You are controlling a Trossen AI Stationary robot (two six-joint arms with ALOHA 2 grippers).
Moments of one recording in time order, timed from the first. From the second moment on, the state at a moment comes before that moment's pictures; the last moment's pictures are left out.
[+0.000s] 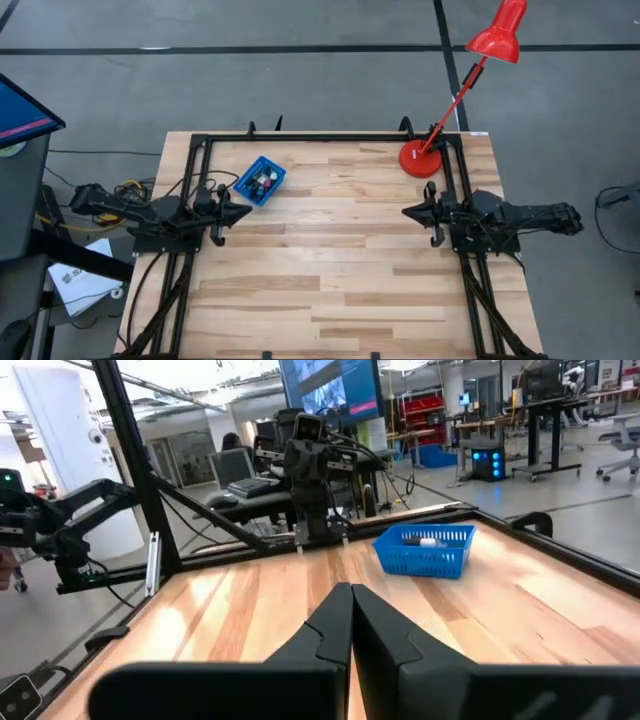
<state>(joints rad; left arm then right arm) -0.22 0.19 0.01 0.33 -0.39 -0.29 0.04 0.00 0.01 0.04 0.09 0.18</state>
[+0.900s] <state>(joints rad) -0.22 0.20 0.01 0.35 -0.40 -0.29 0.04 0.01 0.01 0.04 0.09 0.18</state>
